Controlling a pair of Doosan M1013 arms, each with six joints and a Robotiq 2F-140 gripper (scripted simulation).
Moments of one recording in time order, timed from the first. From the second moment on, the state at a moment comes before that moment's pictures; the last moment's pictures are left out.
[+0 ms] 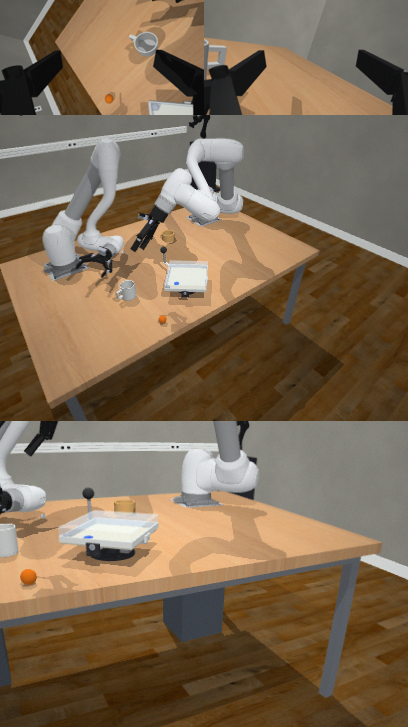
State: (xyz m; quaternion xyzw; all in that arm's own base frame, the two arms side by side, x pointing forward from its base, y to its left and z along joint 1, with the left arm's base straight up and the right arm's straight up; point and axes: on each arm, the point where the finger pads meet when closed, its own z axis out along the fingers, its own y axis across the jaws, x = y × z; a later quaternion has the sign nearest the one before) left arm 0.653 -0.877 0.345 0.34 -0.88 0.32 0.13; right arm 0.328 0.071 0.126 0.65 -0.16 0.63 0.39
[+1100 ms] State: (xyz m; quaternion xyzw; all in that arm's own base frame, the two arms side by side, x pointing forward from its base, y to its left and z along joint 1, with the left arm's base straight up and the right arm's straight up) left arm 0.668 -0.860 0.341 0.35 -0.87 0.32 0.13; right arm 0.328 0.071 0.126 0.65 -0.16 0.63 0.39
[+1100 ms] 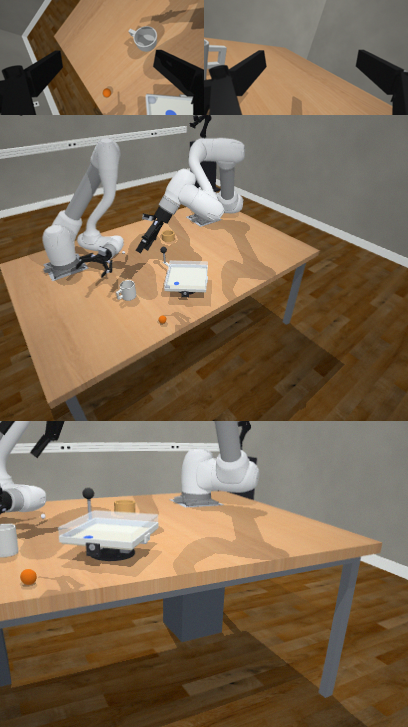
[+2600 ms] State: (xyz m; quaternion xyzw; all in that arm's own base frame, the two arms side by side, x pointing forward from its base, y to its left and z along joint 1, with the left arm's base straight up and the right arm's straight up) left arm 0.878 -0.337 0.240 0.75 -0.63 0.17 0.13; right arm 0.328 0.071 0.126 0.65 -0.16 0.63 0.39
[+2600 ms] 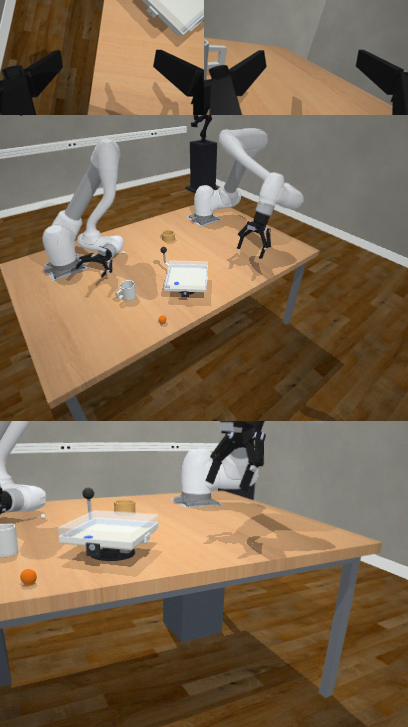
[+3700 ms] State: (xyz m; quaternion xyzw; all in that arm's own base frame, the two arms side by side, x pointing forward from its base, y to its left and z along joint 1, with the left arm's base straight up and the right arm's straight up) left arm 0.716 0.191 0.160 0.98 -0.15 0.01 0.16; right arm 0.328 0.071 0.126 0.65 -0.16 0.63 0.39
